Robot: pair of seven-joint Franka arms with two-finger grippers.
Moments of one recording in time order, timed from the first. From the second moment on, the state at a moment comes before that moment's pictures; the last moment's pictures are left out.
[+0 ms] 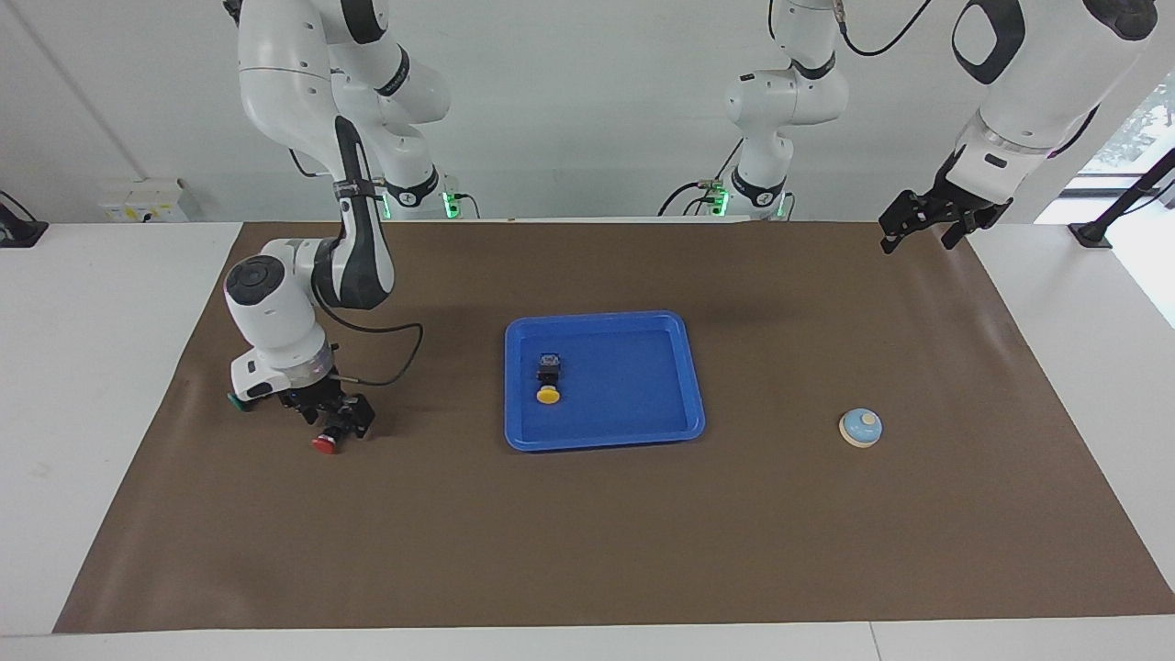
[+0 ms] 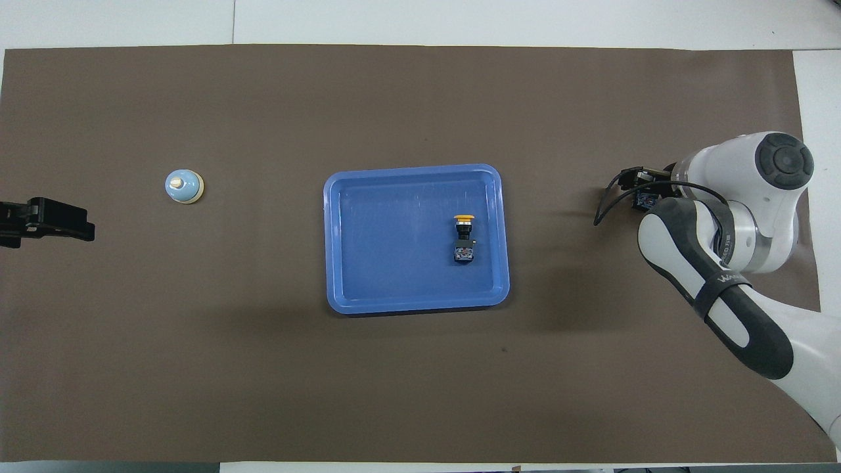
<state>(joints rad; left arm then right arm) -0.02 -0.09 0.01 -1.73 -0.02 1.58 -0.02 -0.04 0.35 -0.01 -2.01 -0.02 2.48 0.28</state>
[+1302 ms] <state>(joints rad) -0.02 -0.09 0.01 -1.73 -0.02 1.58 -0.02 0.23 0.33 0.01 -1.67 -0.01 2.01 0.48</state>
